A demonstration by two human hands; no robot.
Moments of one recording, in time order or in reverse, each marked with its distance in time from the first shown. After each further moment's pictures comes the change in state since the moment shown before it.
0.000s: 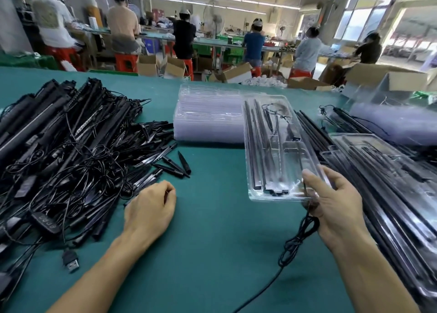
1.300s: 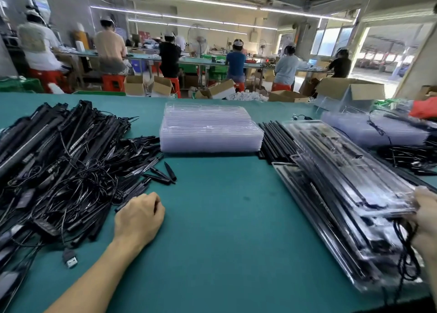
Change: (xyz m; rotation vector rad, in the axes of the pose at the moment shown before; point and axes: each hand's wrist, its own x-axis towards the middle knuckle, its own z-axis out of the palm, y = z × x) left_hand -0.016 0.003 -0.002 0.177 0.045 0.077; right_hand 0.126 -0.158 -0.293 -0.363 0.556 -0.231
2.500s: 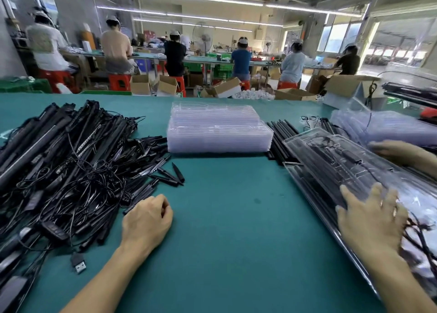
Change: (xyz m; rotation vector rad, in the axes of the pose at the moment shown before) left_hand 0.001 -0.006 0.006 -0.015 0.006 -0.022; right_hand -0.243 0.041 0.120 -1.447 -0.211 -0.465
